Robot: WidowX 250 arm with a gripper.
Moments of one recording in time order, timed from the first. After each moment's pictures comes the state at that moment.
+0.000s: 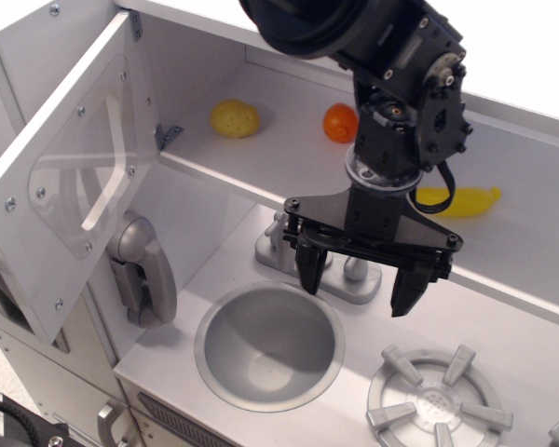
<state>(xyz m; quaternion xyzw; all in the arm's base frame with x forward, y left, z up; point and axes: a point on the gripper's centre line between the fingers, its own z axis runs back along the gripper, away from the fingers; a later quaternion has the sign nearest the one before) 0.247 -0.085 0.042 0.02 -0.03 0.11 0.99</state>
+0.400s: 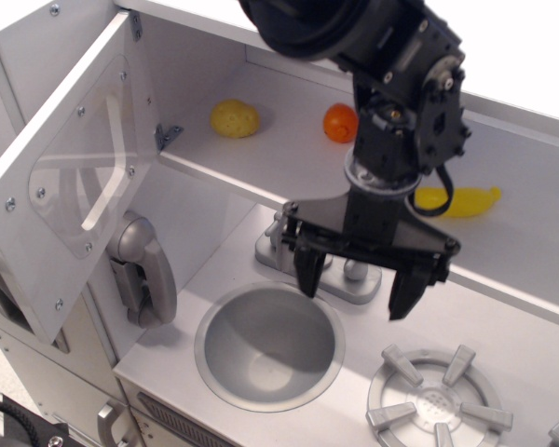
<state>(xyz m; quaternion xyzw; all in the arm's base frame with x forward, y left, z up) 0.241 -0.084 0.037 0.03 -0.01 0.11 0.99</state>
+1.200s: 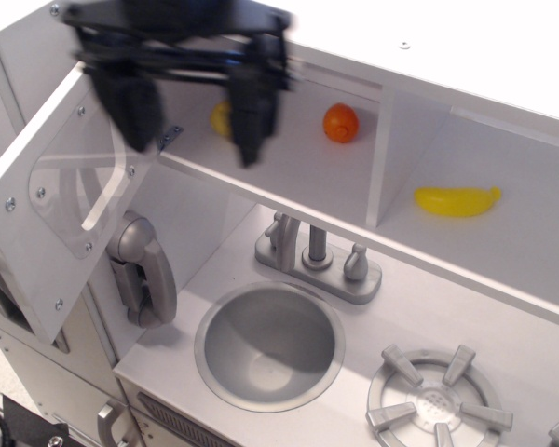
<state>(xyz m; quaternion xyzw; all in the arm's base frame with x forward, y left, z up) 0.189 0.000 0.184 -0.05 -0.07 0.10 0.99</state>
